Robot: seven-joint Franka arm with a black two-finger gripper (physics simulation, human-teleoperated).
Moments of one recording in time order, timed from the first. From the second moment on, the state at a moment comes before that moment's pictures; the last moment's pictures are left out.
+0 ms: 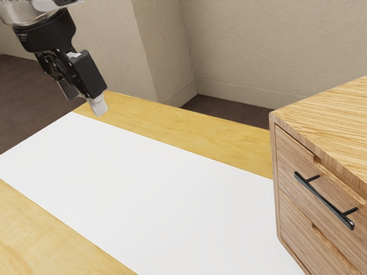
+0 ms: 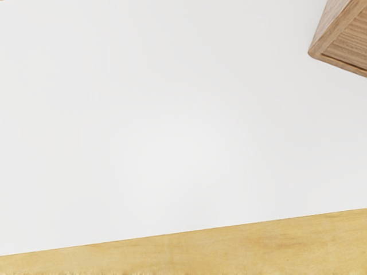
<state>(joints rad) -0.07 -0.19 -0.03 -1.25 0.04 1.21 0.04</state>
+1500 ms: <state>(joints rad) -0.09 -0.41 -0.46 -1.70 0.00 1.69 1.14</state>
